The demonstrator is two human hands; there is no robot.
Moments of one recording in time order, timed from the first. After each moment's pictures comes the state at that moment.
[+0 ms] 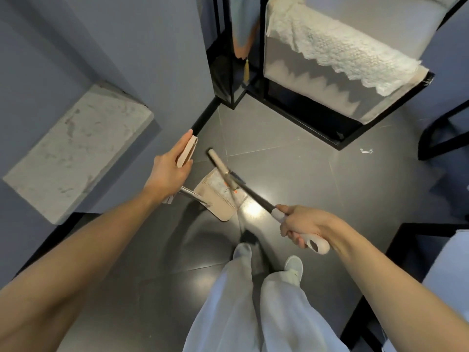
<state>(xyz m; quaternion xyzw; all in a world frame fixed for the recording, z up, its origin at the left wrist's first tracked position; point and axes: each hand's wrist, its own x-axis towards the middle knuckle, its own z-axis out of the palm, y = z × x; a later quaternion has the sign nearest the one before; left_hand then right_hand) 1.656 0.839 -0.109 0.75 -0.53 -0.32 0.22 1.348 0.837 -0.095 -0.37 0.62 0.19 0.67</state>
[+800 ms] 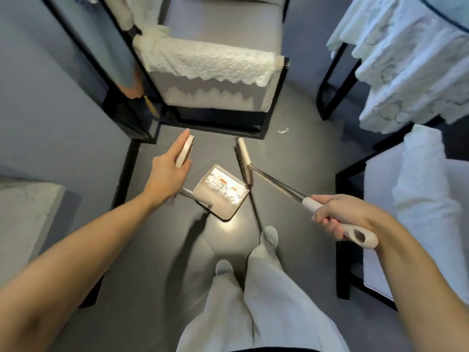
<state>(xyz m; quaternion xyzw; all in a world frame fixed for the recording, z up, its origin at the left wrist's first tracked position) 1.485 0.754 -0.088 0.57 -0.70 -0.36 0.25 1.172 0.907 -0.001 -0.10 0.72 -0.15 0.66</state>
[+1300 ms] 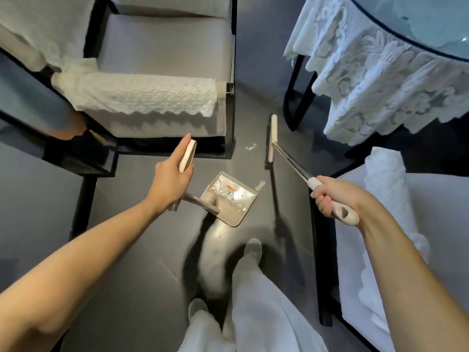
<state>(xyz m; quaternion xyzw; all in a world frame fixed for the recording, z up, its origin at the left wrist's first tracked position) 1.268 0.646 -0.112 0.53 -0.72 -0.38 0.23 0.967 0.794 -0.038 0.00 0.73 -0.31 0.60</state>
